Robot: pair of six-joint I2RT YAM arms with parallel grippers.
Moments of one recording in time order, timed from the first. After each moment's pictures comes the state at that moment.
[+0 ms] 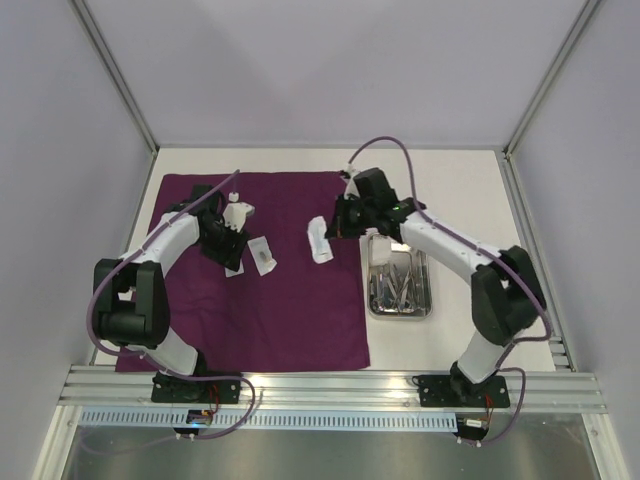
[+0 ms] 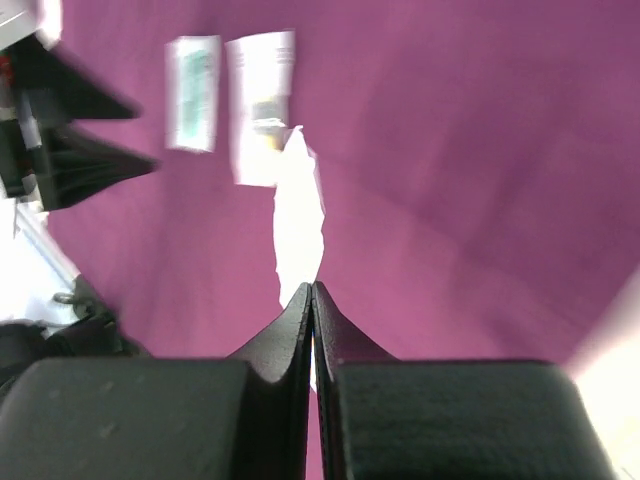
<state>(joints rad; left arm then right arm) -0.09 1.58 1.07 -0.77 0.23 0.40 0.64 1.80 1.37 -0.31 -0.35 0.53</state>
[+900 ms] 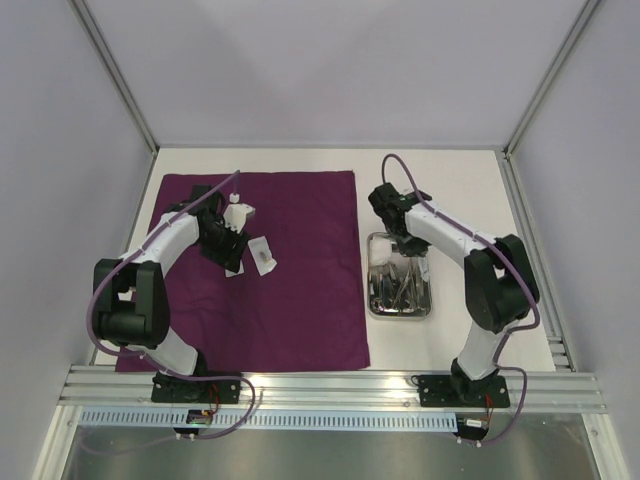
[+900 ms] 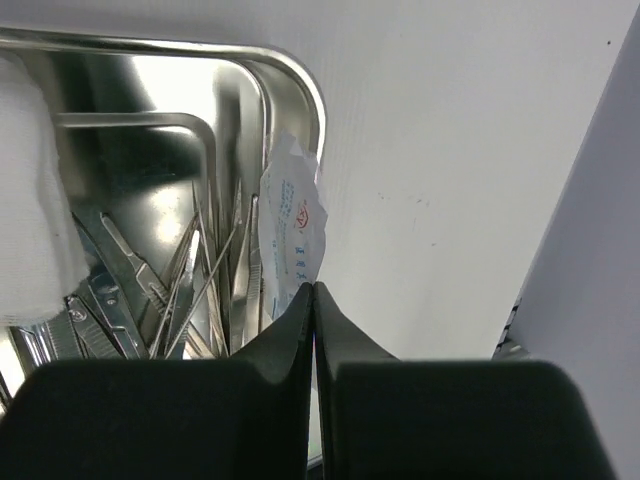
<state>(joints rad) -0.09 1.58 1.07 -0.79 0.25 0.42 0.46 1.75 1.30 -0.96 0.55 0.28</state>
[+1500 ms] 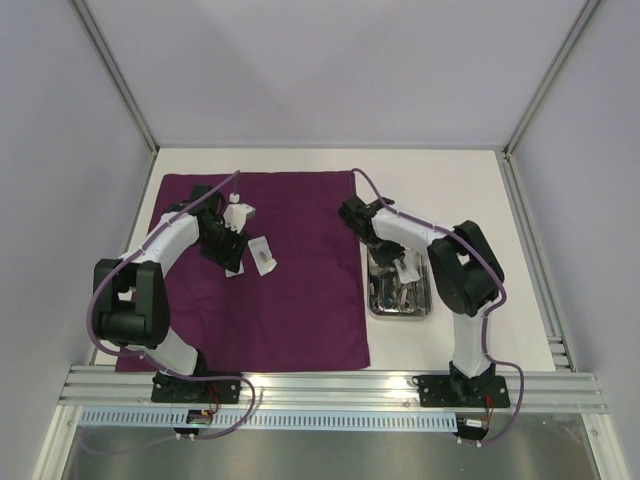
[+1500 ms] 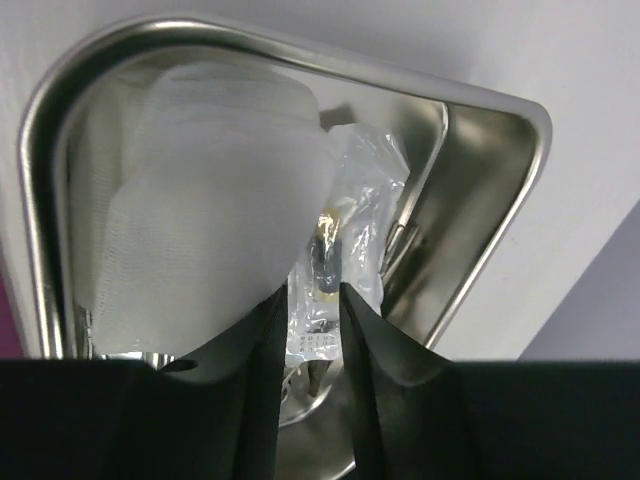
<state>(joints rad) -0.09 1.58 1.07 -0.79 0.25 0.42 0.61 1.99 1.42 -0.98 0.54 0.29</state>
